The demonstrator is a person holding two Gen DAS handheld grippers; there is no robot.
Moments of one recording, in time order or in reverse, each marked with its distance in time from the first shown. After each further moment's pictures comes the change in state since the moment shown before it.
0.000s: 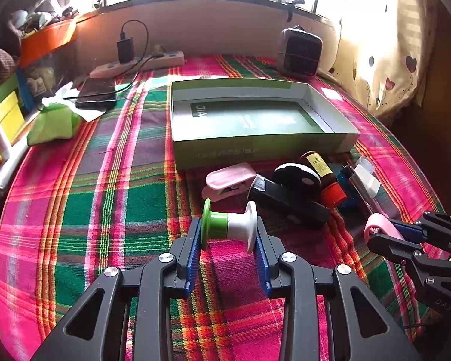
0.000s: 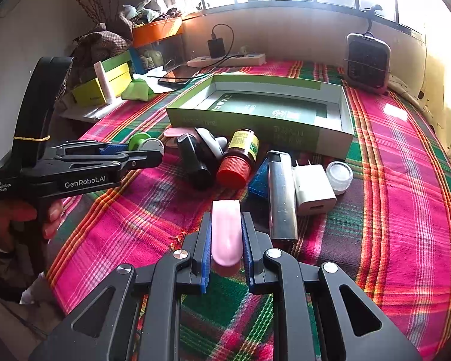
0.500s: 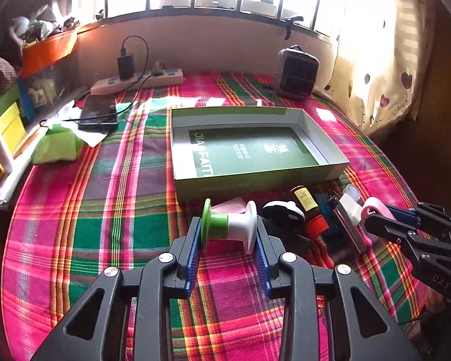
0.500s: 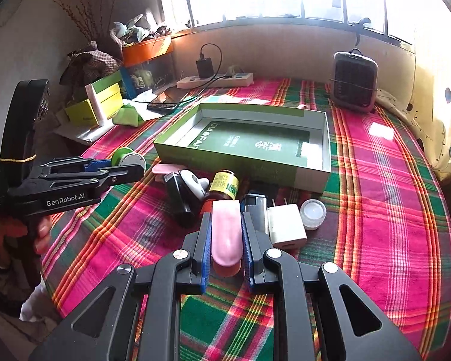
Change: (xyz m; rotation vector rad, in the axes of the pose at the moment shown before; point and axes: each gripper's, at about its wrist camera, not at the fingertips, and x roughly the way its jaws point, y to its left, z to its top) left arm -0.021 0.003 0.028 -0.019 -0.045 -0.025; right arm -0.015 -0.013 0.032 0.019 -0.056 -0.039
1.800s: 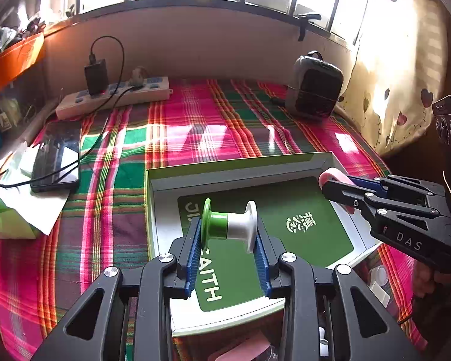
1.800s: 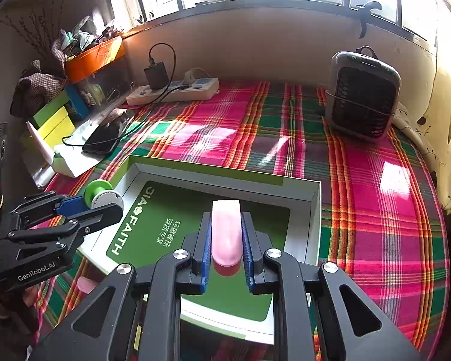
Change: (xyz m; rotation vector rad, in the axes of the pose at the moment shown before) left arm 0.100 0.013 0.101 -0.001 0.044 -0.039; right arm 0.114 -0.067 0.122 0.067 0.093 -0.068
